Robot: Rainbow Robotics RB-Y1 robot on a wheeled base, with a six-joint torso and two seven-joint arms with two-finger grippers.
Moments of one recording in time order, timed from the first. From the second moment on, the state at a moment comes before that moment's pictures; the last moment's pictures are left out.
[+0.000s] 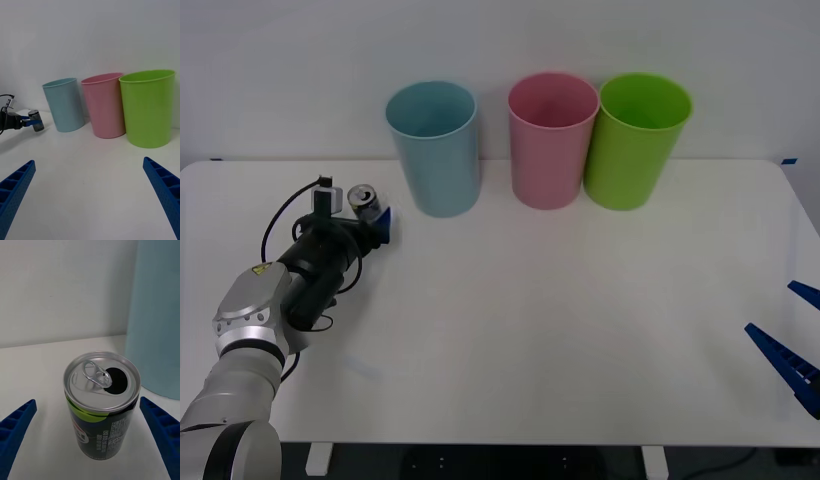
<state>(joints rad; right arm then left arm) 0.35 -0.40 -0.52 -1.66 0.96 -1.22 0.00 -0.56 0.19 0.32 -0.76 -1.40 -0.32 -0.23</state>
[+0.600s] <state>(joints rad) 0.35 -0.40 -0.52 -1.66 0.96 -1.22 0.00 -0.56 0.19 0.31 -0.76 -1.40 -0.32 -0.23</state>
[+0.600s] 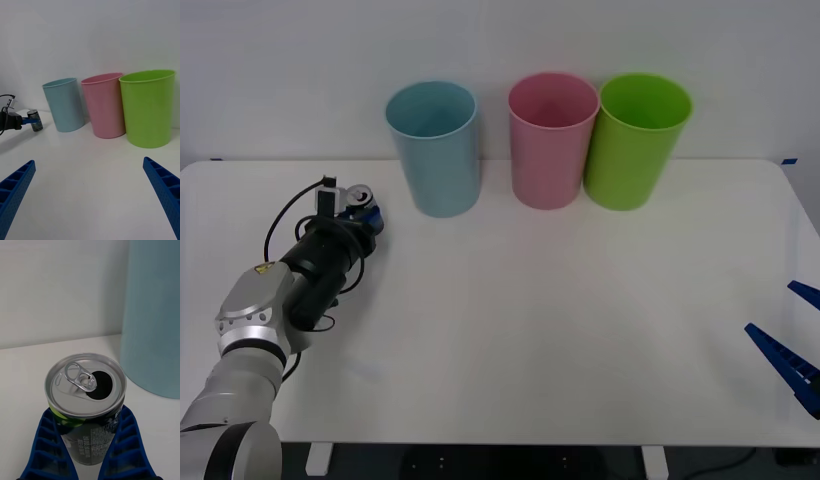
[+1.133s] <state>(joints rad) 0.35 -0.40 -0.52 -1.66 0.96 -1.22 0.00 -0.51 0.25 0.27 -0.80 -1.34 -0.45 -0.24</state>
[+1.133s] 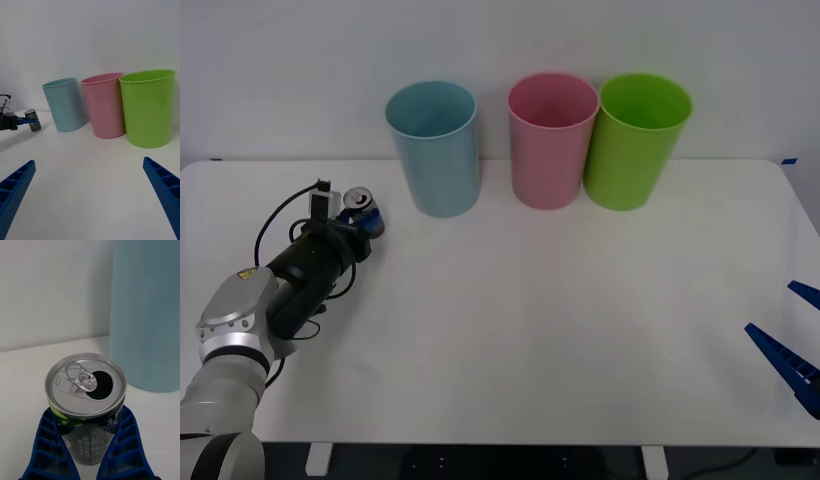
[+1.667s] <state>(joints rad) 0.35 -0.40 -0.52 -1.66 0.96 -1.22 0.00 -0.21 0.35 0.16 -1.15 -1.15 -0.54 -0.23</state>
